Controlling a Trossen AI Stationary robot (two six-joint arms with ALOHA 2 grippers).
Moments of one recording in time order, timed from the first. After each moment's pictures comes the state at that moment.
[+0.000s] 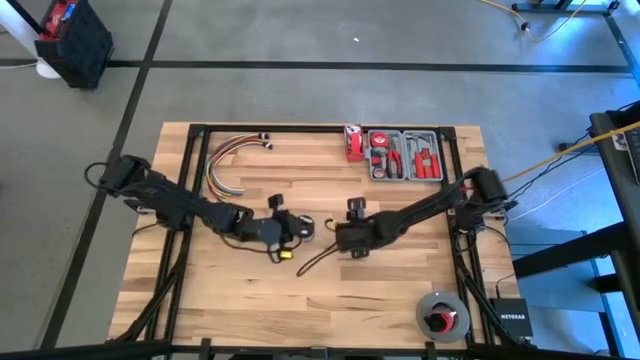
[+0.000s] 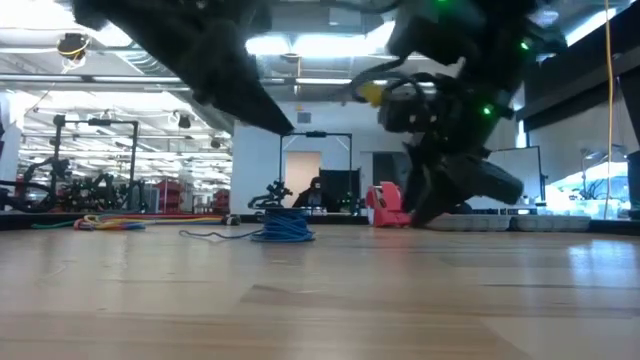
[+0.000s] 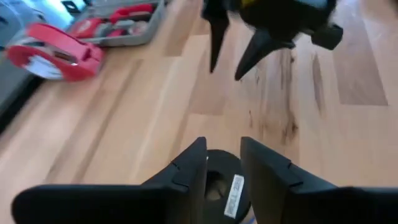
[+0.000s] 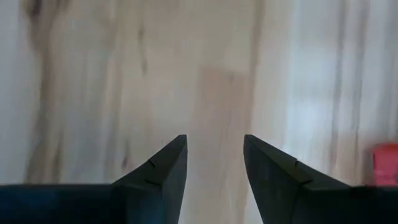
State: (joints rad) left arm -0.29 1.48 0.79 0.03 -0.55 -0.14; right arm 0.25 1.82 1.04 -0.46 0.50 -0.01
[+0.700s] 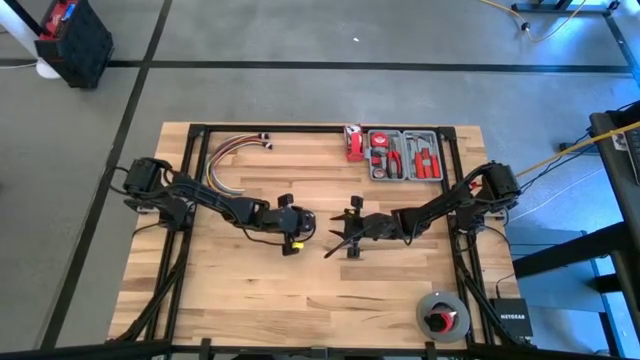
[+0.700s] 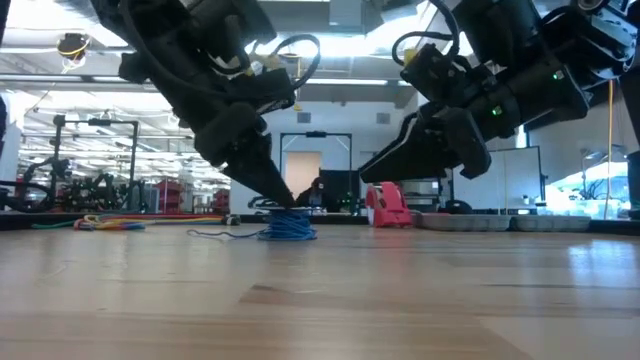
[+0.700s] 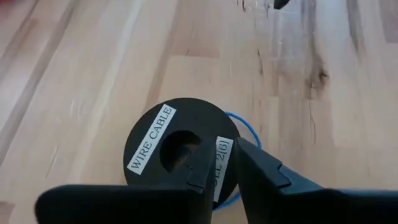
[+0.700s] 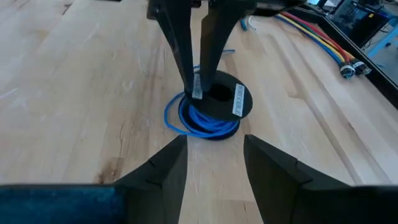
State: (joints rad) left arm -0.13 1.67 0.80 0.04 -0.28 -0.15; right arm 0.20 1.72 0.59 0.68 0.35 -0.11
